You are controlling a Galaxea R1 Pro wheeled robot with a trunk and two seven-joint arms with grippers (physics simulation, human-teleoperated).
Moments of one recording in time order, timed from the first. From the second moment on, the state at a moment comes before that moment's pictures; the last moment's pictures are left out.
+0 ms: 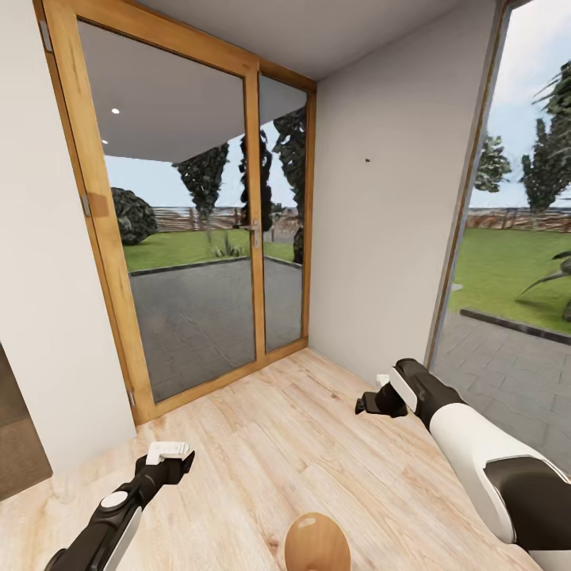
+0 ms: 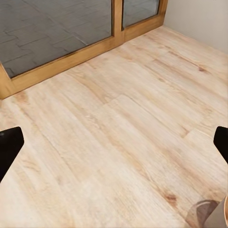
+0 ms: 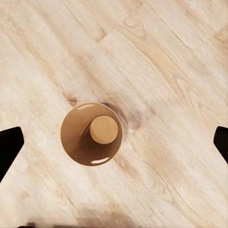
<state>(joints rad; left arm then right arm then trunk) -0.33 0.12 0.02 -0.87 0.06 0.12 -0.12 -1.01 -0.08 0.18 -0.38 -0.28 0.96 0.04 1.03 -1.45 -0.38</state>
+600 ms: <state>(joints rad) -0.33 0.12 0.02 -0.87 0.06 0.11 -0.12 -1.01 -0.09 0.18 -0.38 -0.28 0.96 0.05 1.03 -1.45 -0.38</state>
